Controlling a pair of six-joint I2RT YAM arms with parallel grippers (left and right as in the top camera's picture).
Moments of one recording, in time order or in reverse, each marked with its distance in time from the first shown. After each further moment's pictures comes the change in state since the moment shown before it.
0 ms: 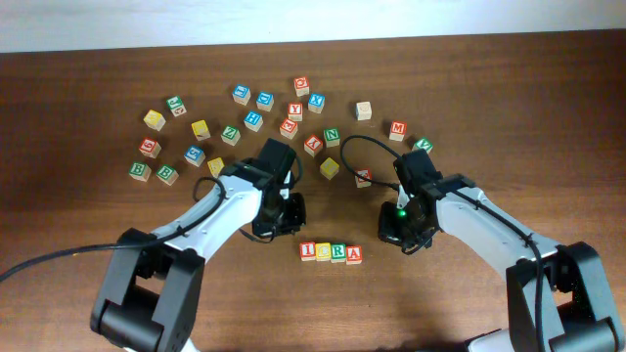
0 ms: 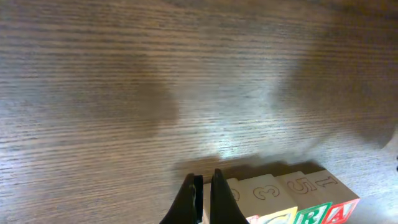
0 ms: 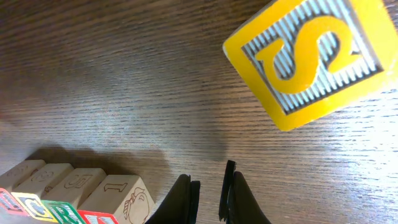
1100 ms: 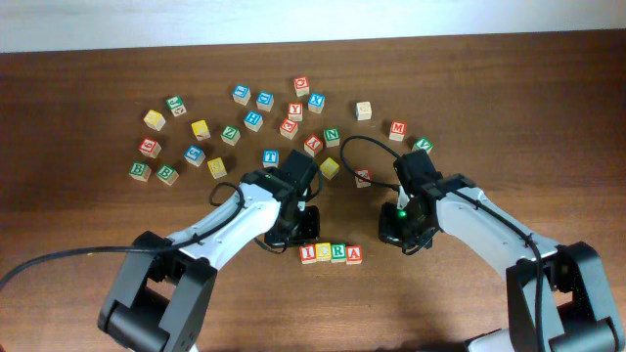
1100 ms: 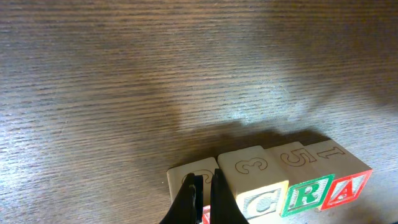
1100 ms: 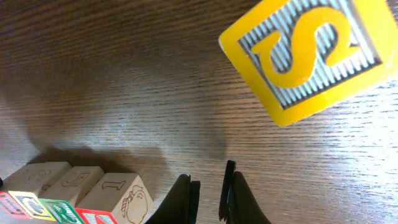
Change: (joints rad) left arm -0.108 0.000 0.000 -0.034 -0.023 -0.007; right arm 0.000 0.000 0.000 -0.008 0.000 0.000
